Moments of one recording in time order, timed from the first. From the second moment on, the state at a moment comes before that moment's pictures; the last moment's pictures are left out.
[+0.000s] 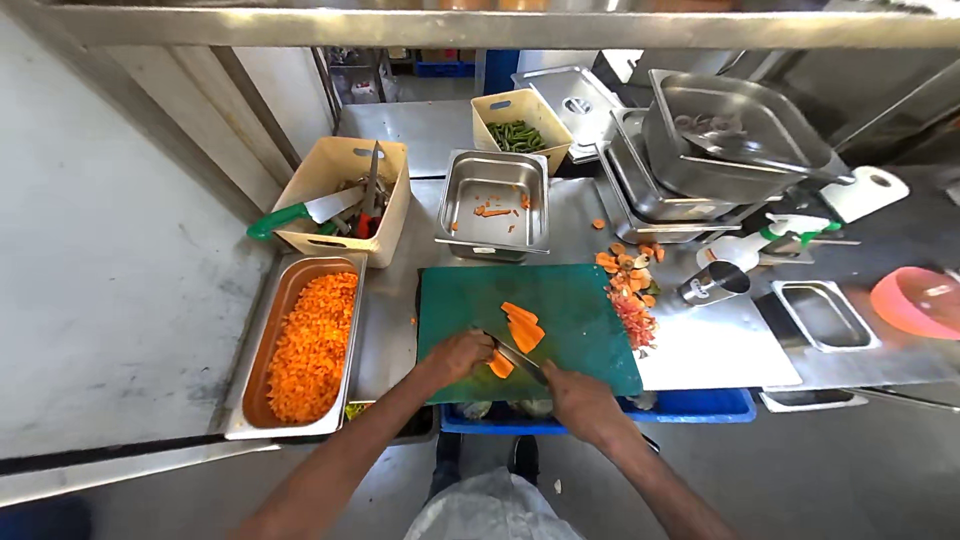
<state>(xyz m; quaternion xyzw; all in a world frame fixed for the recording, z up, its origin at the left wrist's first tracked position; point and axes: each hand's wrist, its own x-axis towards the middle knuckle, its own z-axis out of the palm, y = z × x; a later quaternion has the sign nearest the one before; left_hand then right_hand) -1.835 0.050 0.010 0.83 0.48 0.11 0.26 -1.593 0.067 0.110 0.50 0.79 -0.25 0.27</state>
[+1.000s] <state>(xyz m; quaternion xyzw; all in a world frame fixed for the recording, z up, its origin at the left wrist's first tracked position) -1.832 0.025 -0.018 0.81 0.50 0.24 0.18 -1.620 0.055 0.062 0.50 0.78 -0.30 0.23</state>
